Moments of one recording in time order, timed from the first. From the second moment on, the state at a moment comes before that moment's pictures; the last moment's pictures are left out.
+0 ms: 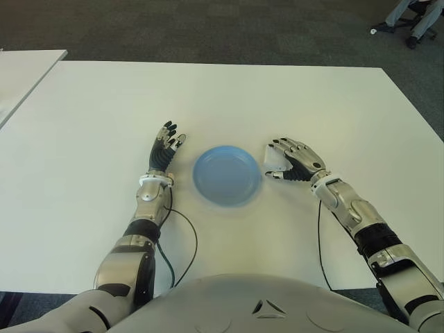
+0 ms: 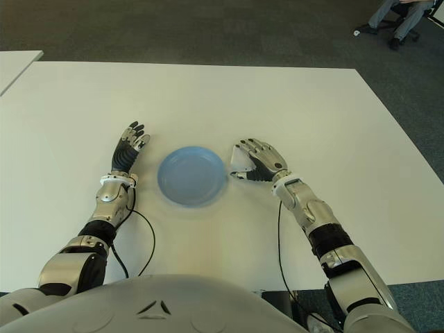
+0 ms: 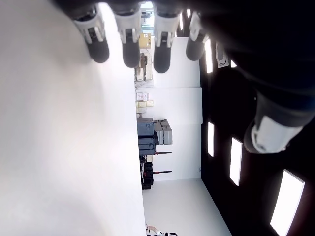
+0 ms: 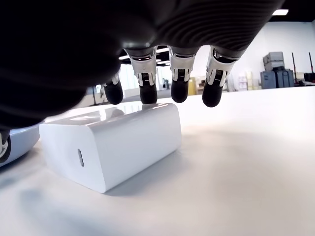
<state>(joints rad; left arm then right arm) -0.28 0.09 0.13 0.95 -0.02 -0.57 -0.04 -0.22 -0.60 0.39 0.40 -0.86 -0.29 -0.16</state>
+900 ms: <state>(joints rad) -0.28 0.09 0.13 0.96 -0.02 -0.59 -0.04 -0.23 -0.57 0.39 0.40 -0.87 -0.26 -0.17</state>
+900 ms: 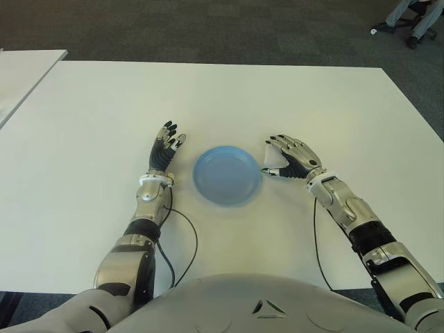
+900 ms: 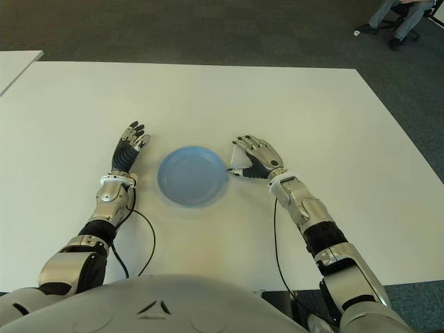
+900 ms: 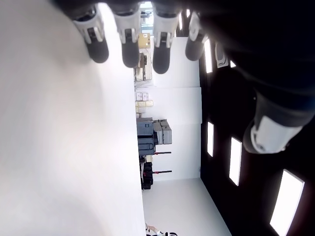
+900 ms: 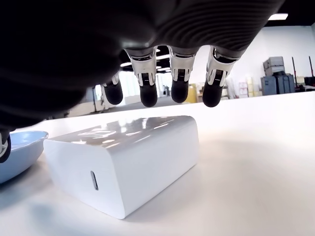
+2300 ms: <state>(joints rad) -0.27 0.09 0.14 0.97 -0.02 -0.60 -0.04 -0.38 -0.58 0.46 0.67 -0.86 -0.42 -0.20</state>
